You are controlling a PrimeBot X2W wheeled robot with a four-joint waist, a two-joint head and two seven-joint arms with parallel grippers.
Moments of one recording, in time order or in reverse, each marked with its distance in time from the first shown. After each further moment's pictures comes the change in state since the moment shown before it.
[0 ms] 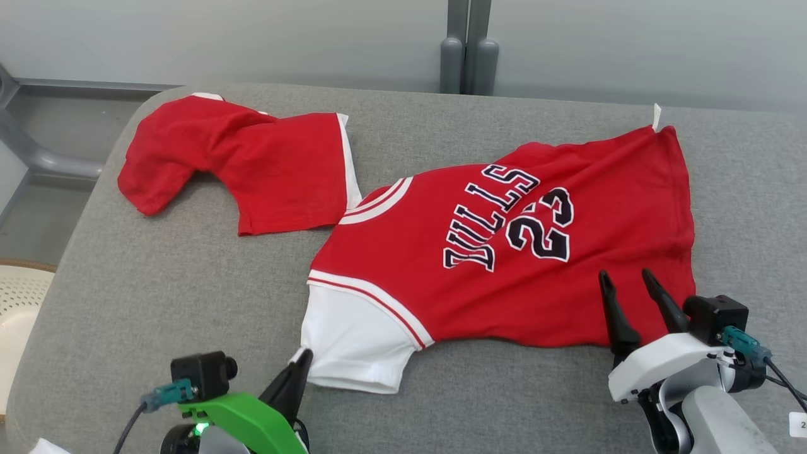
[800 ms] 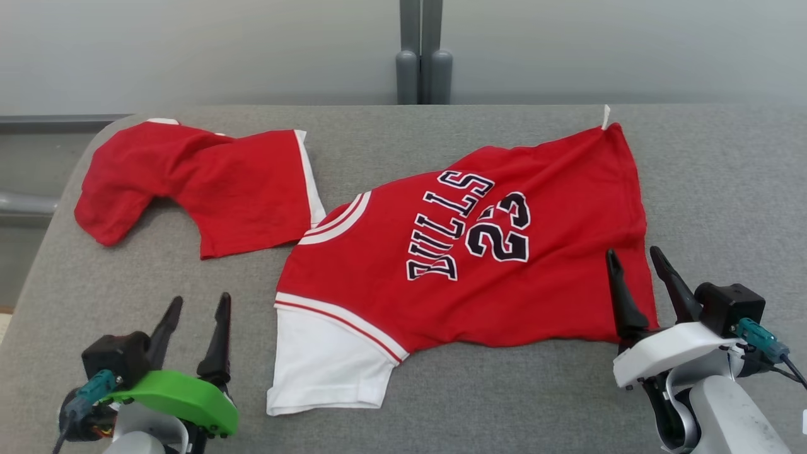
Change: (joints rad) left arm -0.039 0.031 0.130 0.165 0.224 0.011 -0.212; right arm 0.012 0.003 -0.026 -0.101 -0.017 0.000 0.000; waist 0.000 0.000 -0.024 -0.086
